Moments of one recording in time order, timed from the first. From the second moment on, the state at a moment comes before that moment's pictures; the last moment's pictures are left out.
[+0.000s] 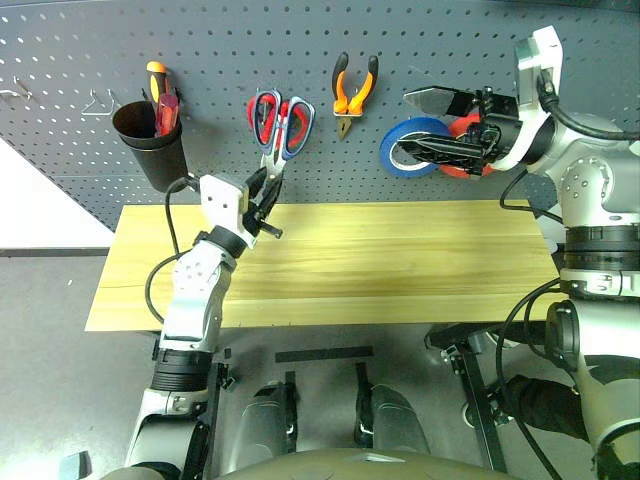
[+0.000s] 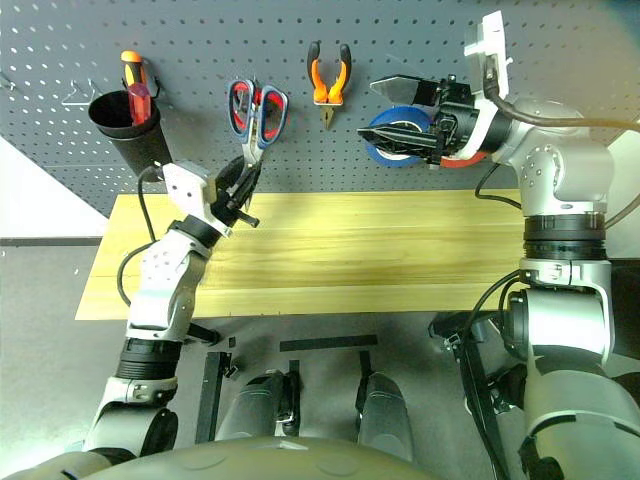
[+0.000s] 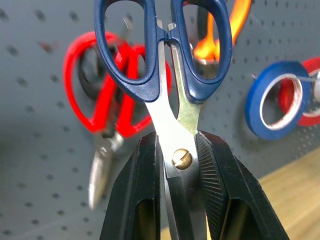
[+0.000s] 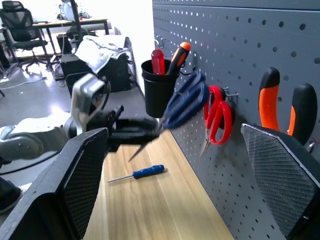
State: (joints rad) left arm -0.40 0.18 0.03 0.04 -0.19 -0.03 -0.40; right arm -1.00 -0.65 -0.10 0.35 0.52 0.49 1.33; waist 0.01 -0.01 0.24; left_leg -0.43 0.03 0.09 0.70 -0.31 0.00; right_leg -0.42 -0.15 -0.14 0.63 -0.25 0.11
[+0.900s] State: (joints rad) left arm -0.38 0.15 0.11 -0.05 -0.20 0.16 -0.21; right arm -0.87 -0.66 -0.10 0.23 0.54 0.51 1.27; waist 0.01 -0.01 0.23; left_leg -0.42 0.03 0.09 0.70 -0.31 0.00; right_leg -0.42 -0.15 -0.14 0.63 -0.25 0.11
